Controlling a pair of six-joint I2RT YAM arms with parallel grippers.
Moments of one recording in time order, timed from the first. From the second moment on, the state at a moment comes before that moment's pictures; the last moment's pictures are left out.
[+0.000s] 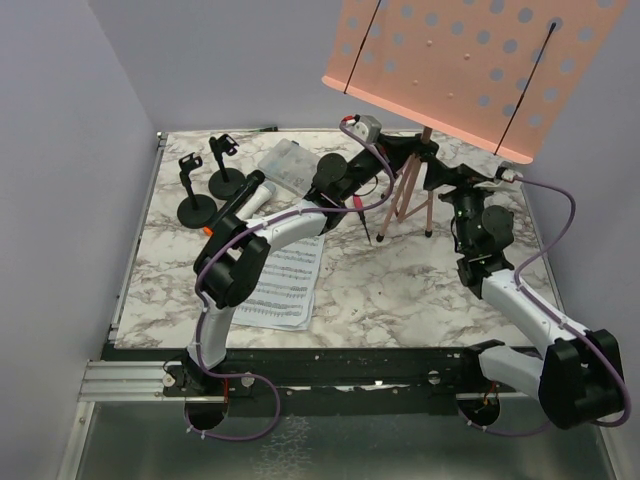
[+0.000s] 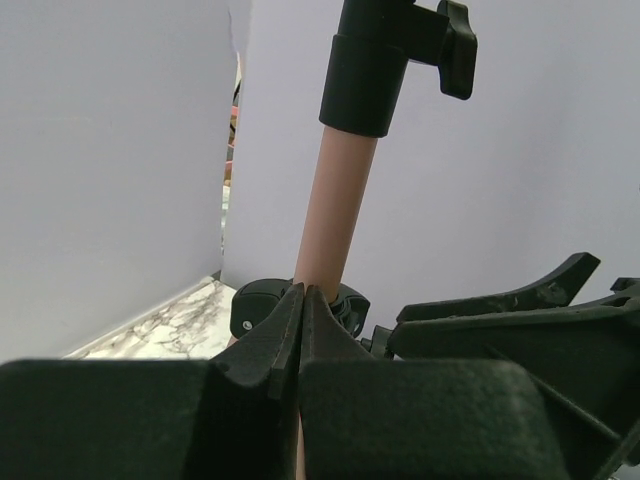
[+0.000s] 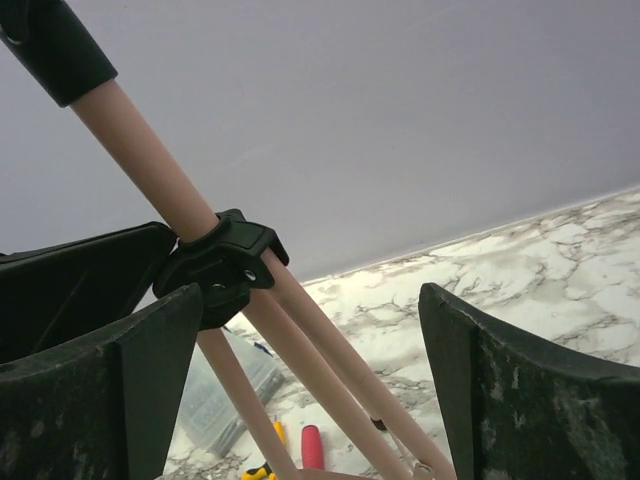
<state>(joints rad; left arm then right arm) -0.75 2.05 1.54 0.98 0.24 -0.34 0.26 1.10 0.58 0.81 0.25 0.38</state>
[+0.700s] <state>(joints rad) -0.74 2.02 1.49 0.98 0.24 -0.34 0.26 1.23 0.65 0.90 -0.02 0.34</state>
